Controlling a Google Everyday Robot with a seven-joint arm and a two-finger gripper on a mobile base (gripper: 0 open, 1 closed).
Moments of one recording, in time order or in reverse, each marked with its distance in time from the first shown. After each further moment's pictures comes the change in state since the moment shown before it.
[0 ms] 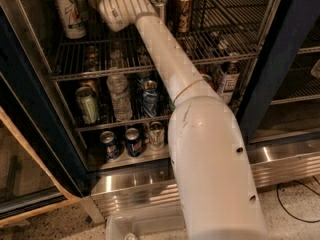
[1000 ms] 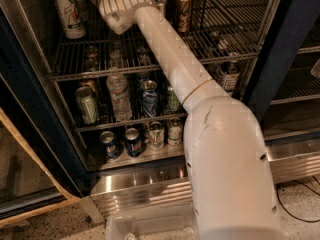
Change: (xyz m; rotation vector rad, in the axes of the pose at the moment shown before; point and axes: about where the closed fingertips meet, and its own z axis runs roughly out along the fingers) arm -0.023 0.005 -0.023 0.009 -0.066 0.007
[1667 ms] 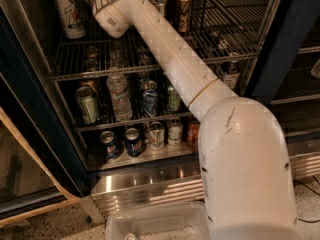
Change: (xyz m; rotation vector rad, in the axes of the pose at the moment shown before) arm -0.024 0.022 -0.026 -0.021 -0.066 -0.037
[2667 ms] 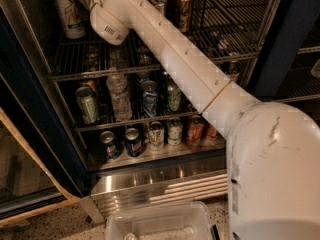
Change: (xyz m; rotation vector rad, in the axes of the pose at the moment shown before) arm -0.010 0.022 -0.040 0.004 -0.001 -0.018
